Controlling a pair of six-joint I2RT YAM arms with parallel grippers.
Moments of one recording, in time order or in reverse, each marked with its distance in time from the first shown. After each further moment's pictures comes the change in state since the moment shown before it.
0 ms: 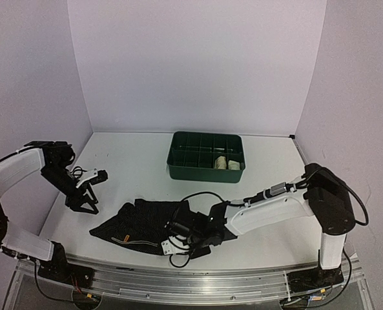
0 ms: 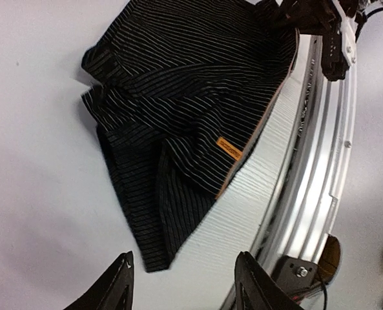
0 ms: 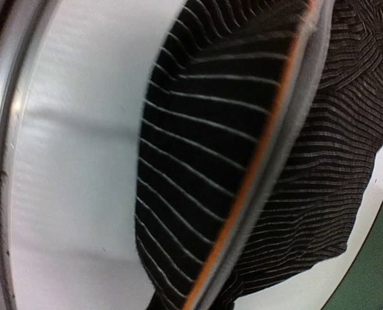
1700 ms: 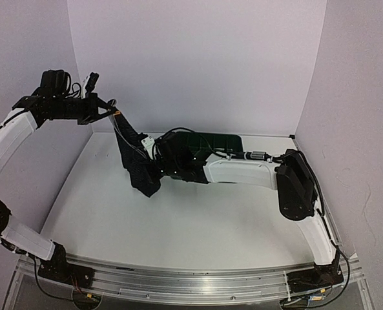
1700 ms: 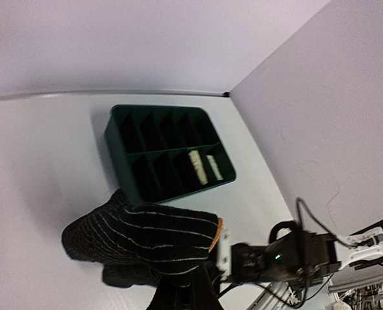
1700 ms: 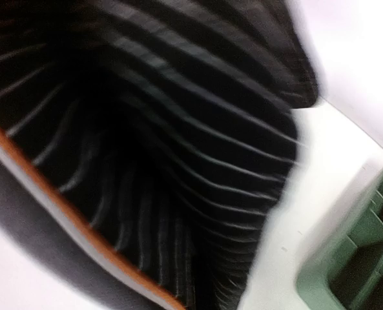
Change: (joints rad) left arm -0.175 0.095 0.597 0.571 0.049 -1.419; right arm -0.292 0.305 0.676 0.360 -0.157 0.745
